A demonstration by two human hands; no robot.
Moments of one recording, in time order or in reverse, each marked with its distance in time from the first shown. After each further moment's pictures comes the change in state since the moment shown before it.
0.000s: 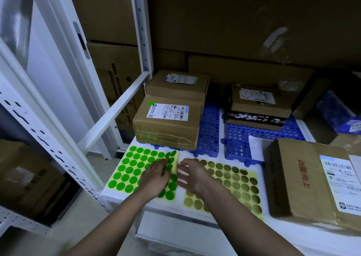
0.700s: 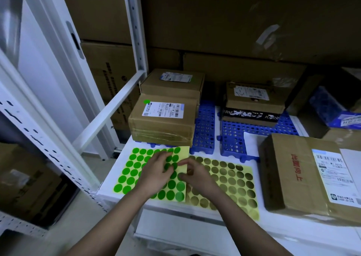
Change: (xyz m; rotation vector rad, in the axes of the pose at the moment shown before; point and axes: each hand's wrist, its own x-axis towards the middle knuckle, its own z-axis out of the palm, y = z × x) left_hand -0.014 0.022 -0.012 -0.118 0.131 0.167; right_hand 0.005 0.021 -0.043 -0.866 -0.022 -0.706
